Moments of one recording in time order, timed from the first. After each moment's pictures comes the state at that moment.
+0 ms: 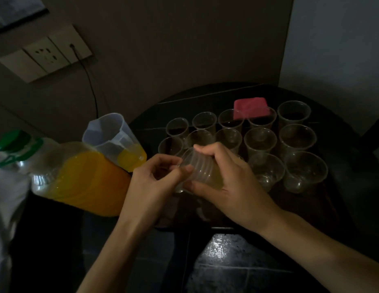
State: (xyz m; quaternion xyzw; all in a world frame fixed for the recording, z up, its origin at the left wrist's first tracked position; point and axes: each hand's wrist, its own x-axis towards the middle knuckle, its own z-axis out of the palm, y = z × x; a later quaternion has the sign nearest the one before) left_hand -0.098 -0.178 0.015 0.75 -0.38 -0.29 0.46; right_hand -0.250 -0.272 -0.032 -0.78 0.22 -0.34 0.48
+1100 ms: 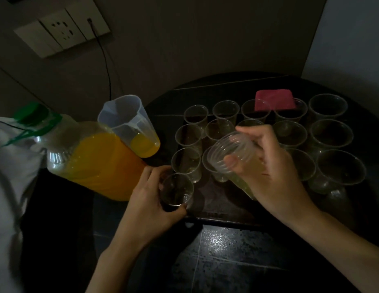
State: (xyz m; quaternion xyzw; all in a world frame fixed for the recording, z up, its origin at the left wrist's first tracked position) left_hand -0.047 -0.124 -0.042 0.79 -0.54 -0.13 0.27; right_hand -0.245 -0.277 -0.041 -0.70 0.24 -0.40 0.54
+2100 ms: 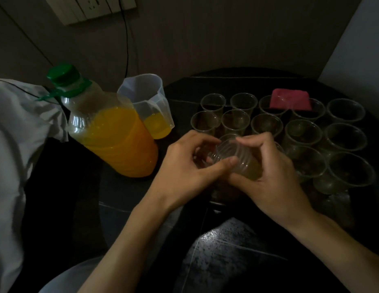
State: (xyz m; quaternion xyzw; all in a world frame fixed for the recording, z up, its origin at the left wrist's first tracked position) left_hand -0.085 -0.154 0.001 0.74 -0.50 -0.23 0.40; right_hand -0.244 -0.252 -0.040 -0.79 0.22 -0.34 0.47
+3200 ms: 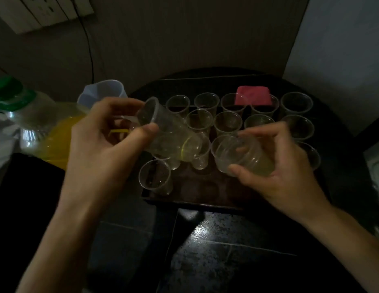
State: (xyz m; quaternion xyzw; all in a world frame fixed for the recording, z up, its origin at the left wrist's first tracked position) left_hand -0.096 -0.144 0.061 0.74 -0.43 -0.14 0.50; right_hand -0.311 -0.281 -0.027 -0.78 0.26 -0.37 0.43
